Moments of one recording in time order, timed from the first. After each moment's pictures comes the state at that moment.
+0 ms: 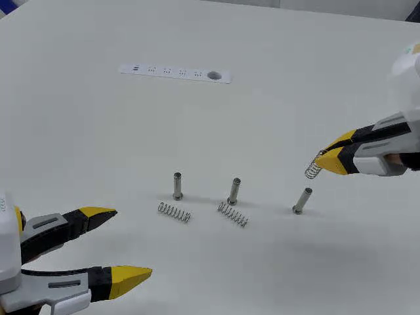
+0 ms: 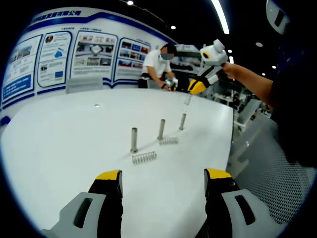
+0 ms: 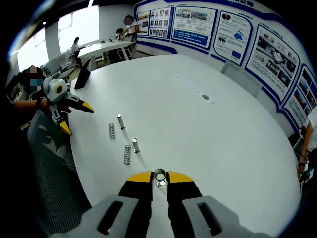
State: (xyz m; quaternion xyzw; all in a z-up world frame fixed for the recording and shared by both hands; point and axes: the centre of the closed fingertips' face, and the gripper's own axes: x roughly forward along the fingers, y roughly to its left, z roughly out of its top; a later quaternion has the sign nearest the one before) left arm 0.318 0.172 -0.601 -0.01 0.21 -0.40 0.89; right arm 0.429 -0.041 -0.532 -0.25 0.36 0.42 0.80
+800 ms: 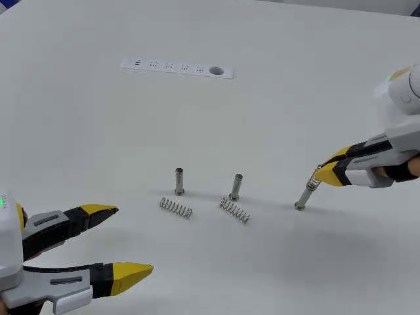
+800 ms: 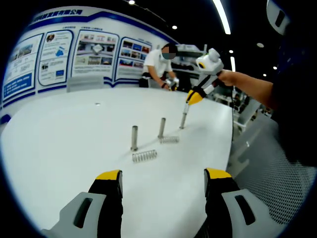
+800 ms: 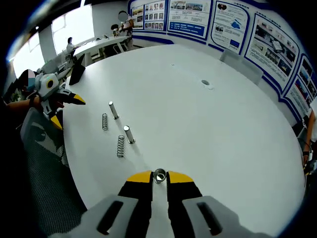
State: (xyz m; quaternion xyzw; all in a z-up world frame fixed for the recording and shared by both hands) left arm 0.317 0.173 -0.604 -0.01 0.21 -0.39 0.89; right arm 0.439 -0.048 -0.573 -0.24 0.39 0.41 0.79
